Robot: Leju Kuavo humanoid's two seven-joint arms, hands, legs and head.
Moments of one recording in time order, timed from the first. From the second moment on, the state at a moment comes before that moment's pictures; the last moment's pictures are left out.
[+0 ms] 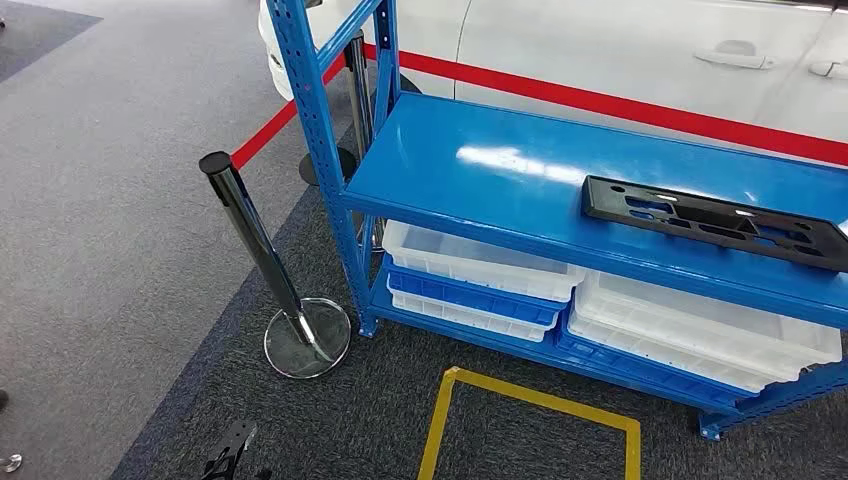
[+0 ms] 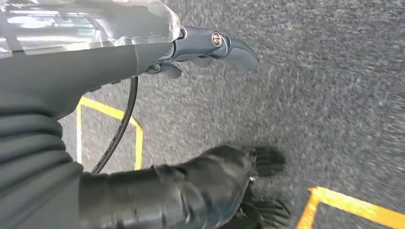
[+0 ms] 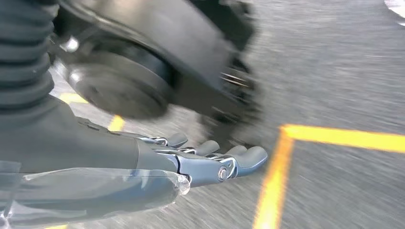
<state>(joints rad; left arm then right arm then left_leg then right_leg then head) -0.03 -0.13 0.64 -0.27 -0.63 -0.09 0.04 -0.11 -0.09 0.06 -0.39 -0.28 0.20 -0.15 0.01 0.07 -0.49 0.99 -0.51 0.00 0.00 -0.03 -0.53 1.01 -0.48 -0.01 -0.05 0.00</state>
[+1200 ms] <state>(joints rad) -0.05 -0.14 0.89 -0.22 -1.01 -0.13 0.04 -0.60 -0.60 -0.04 -1.15 -0.41 0.41 -0.16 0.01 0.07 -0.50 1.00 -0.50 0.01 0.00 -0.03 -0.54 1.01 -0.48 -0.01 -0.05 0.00</state>
